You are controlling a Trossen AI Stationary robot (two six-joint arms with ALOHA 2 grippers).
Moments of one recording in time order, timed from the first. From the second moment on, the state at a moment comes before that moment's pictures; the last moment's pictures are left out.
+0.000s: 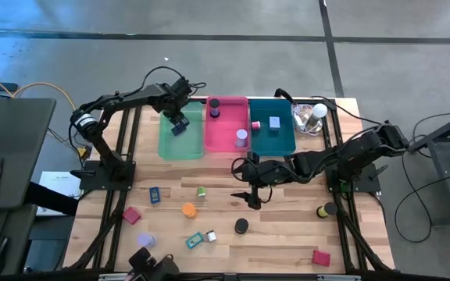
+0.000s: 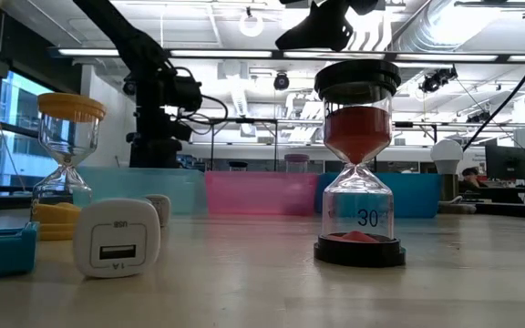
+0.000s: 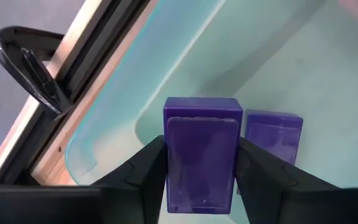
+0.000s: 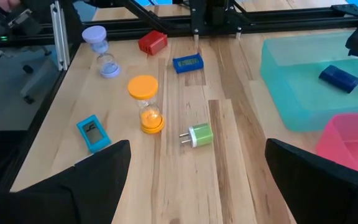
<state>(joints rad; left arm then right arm) 0.79 1.65 1.13 -0.76 -0.23 0.10 0.25 1.50 1.08 -0.10 0.18 0.21</state>
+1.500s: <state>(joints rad) 0.07 1.17 1.15 -1.01 -0.18 -0.33 0.24 1.51 1.08 -0.10 0.04 0.21</state>
